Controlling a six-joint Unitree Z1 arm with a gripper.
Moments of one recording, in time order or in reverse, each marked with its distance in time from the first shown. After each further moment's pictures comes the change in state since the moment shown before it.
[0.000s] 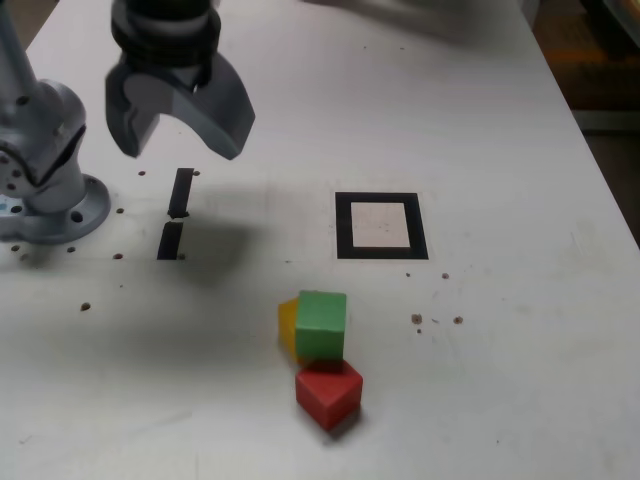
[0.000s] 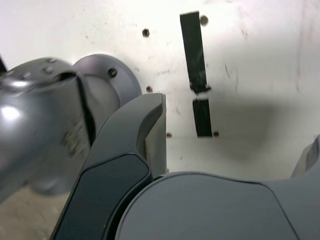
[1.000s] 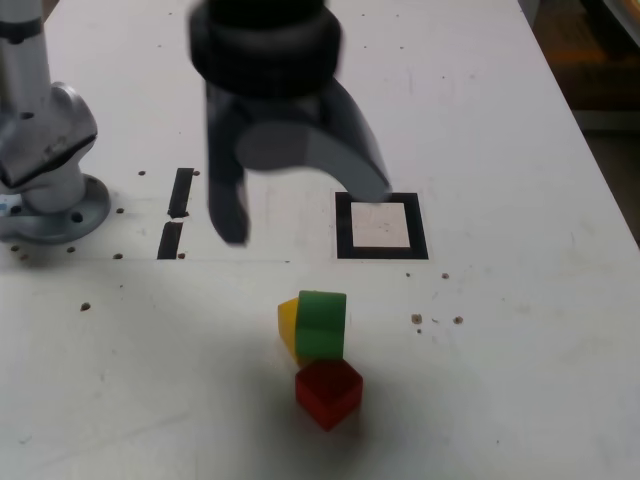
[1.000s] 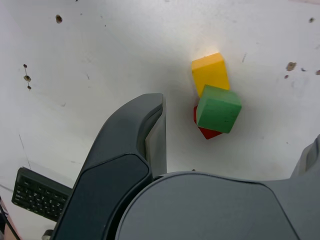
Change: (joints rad) arm -0.376 0.361 -0.693 0.167 -0.145 -0.704
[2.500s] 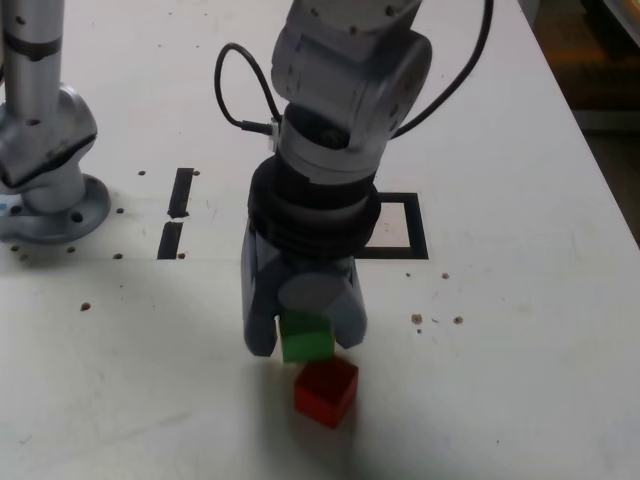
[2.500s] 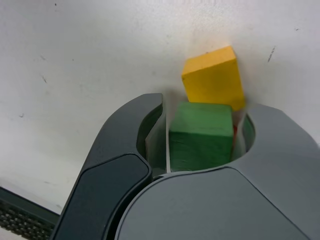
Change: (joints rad) arm 0.011 0.114 0.248 -0.332 -0.048 0.032
